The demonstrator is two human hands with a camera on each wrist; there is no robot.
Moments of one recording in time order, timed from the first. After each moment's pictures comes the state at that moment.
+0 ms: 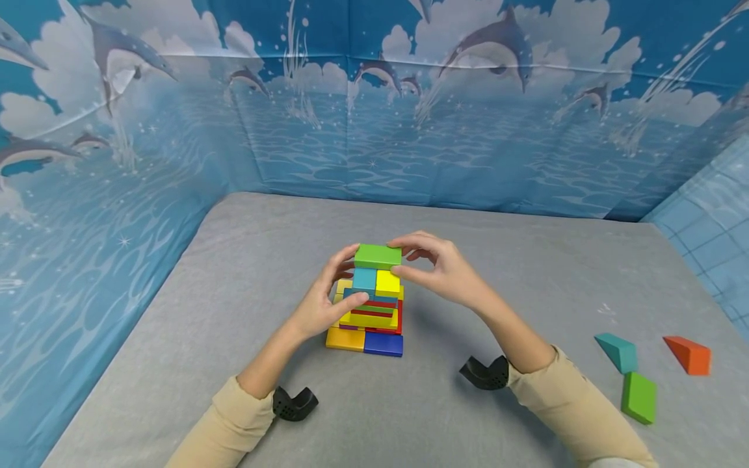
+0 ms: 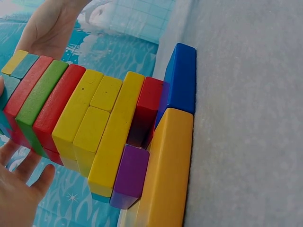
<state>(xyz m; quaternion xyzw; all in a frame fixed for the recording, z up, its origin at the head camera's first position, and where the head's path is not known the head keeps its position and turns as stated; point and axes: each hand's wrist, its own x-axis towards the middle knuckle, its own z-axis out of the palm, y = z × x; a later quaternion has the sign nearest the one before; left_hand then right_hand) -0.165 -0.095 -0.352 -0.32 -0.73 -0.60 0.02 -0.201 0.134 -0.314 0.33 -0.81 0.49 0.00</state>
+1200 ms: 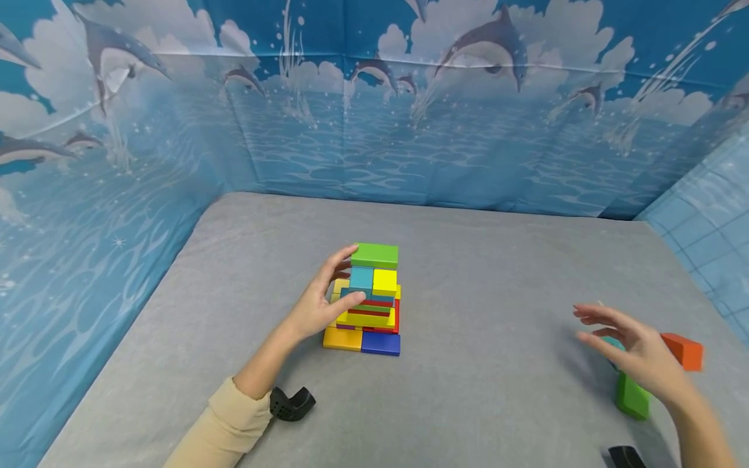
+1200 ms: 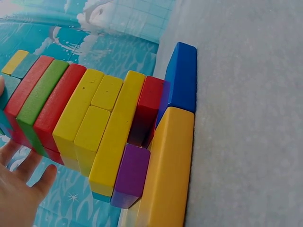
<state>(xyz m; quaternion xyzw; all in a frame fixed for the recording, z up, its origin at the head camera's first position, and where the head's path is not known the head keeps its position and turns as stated) -0.163 -0.095 -0.352 -0.34 -0.73 -0.59 0.05 -0.105 0.362 -0.374 0.12 -0.91 0.38 0.09</state>
